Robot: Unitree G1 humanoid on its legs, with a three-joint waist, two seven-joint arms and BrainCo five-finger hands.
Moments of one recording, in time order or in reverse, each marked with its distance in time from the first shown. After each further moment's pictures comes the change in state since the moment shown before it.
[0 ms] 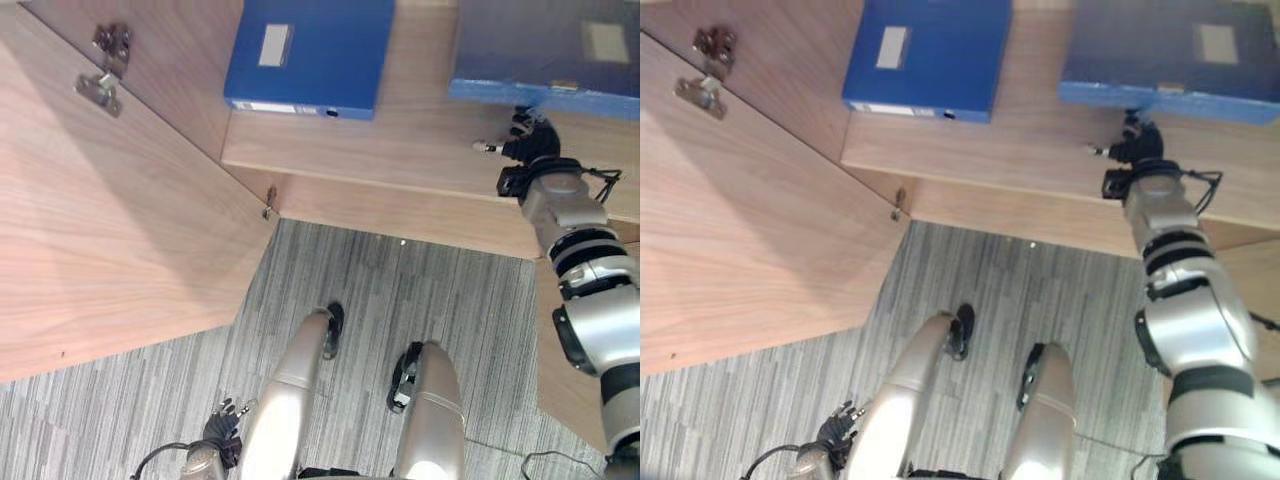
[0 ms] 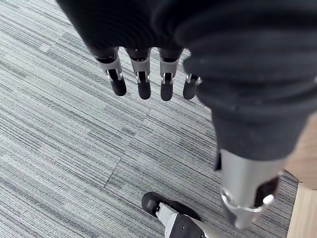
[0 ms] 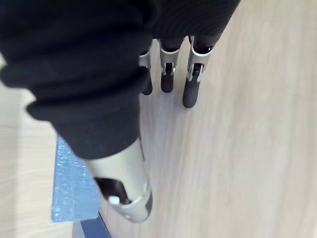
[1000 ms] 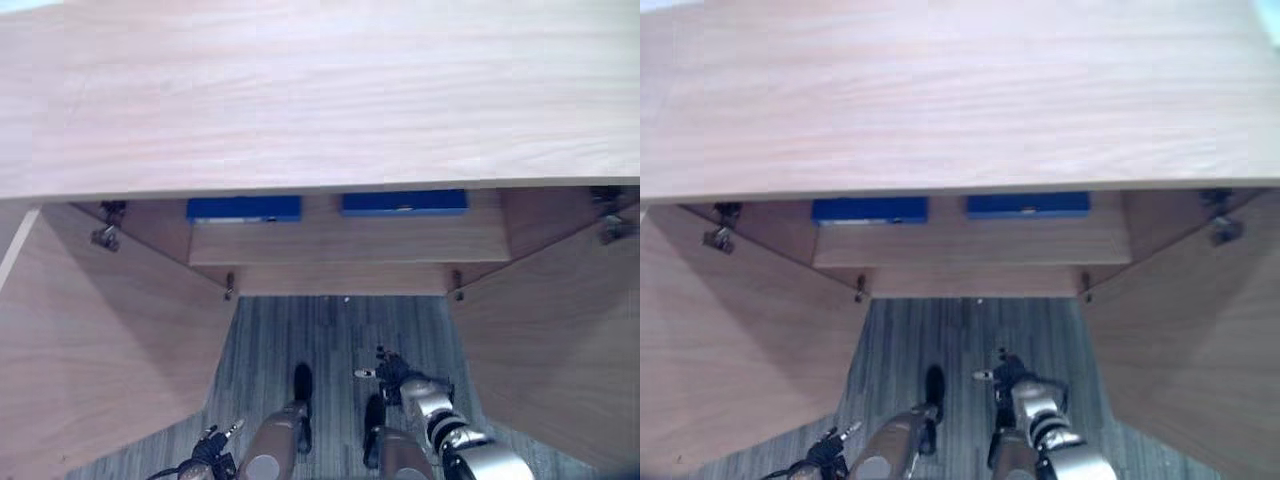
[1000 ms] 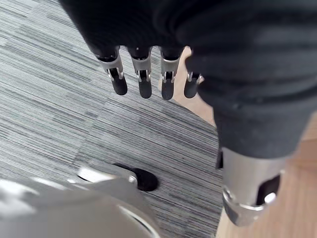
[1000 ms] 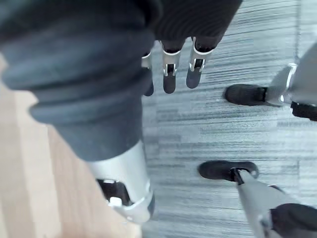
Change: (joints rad) left arm -0.060 -0.089 0.359 0.135 0.226 0.041 0.033; right arm 0.878 0.688 -0.486 -0.005 -0.517 0.023 -0.017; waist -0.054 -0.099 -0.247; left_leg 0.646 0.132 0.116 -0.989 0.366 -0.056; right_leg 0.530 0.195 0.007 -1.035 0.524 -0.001
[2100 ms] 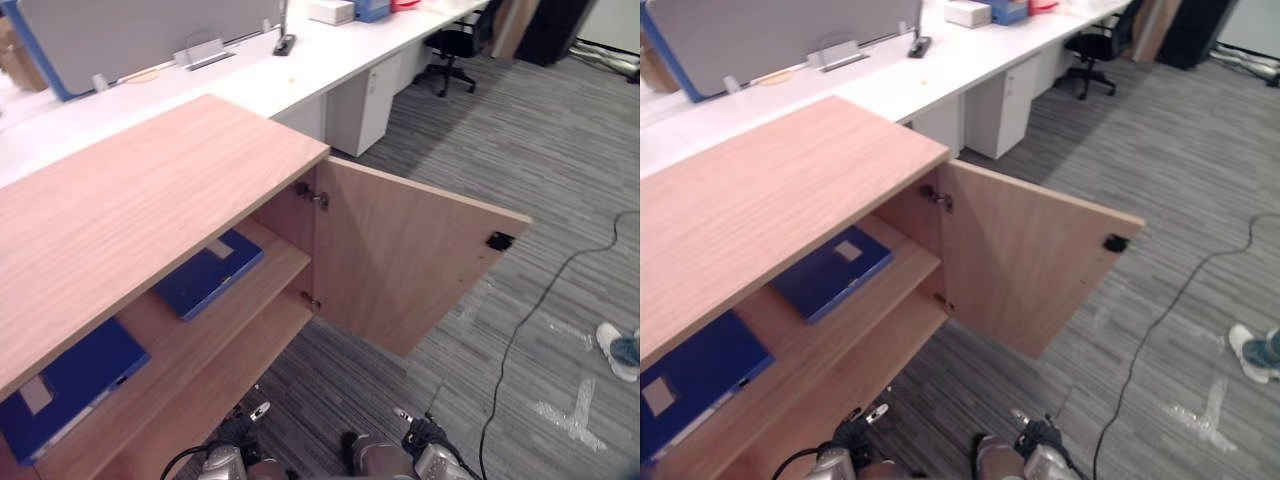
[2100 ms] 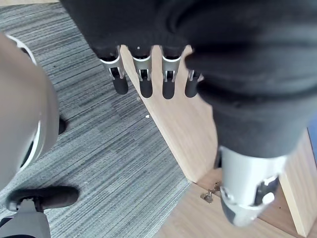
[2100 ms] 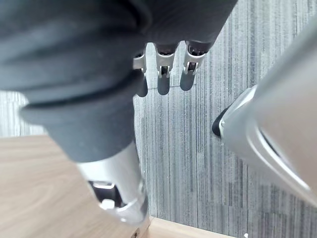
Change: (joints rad) left arm -0.012 -0.119 0.105 -0.060 0.204 -0.001 0.014; right arm 0.217 0.042 -0.311 -0.096 0.169 -0.036 -0.073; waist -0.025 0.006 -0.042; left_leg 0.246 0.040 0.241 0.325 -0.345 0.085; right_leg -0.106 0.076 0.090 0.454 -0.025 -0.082
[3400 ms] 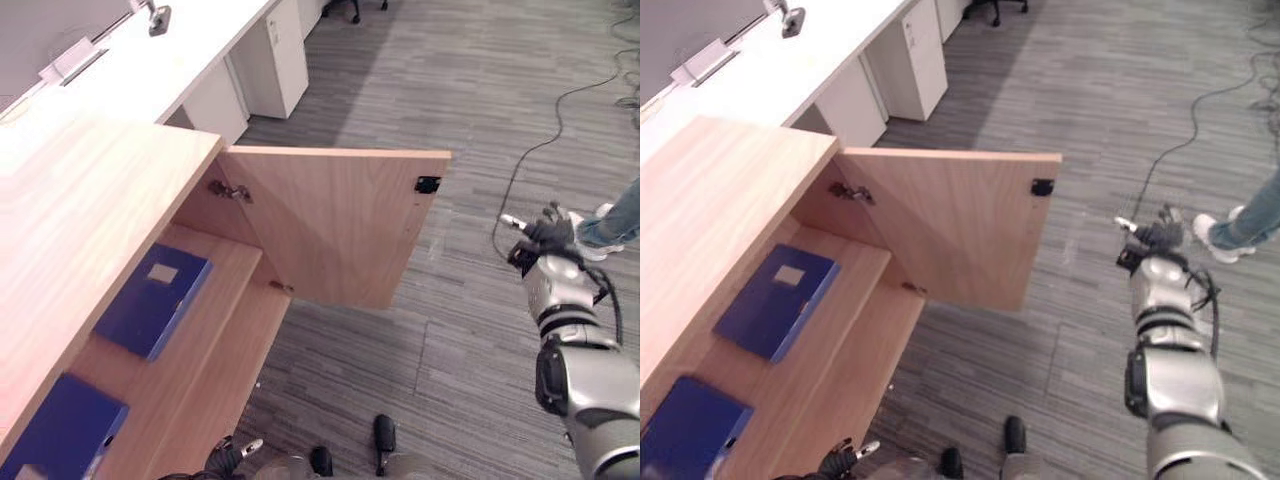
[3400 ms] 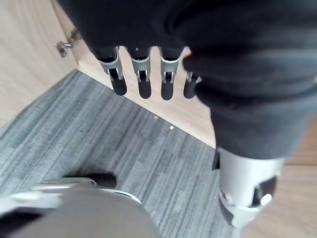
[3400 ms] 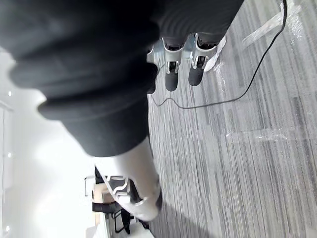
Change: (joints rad) left arm 0.156 0.129 -0.323 -0.027 -0.095 -0.015 -0.004; right arm -0.840 -0.638 0.205 0.170 0.079 -0.072 0.029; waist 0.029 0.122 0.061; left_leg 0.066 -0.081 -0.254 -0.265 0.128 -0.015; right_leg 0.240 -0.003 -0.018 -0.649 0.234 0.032
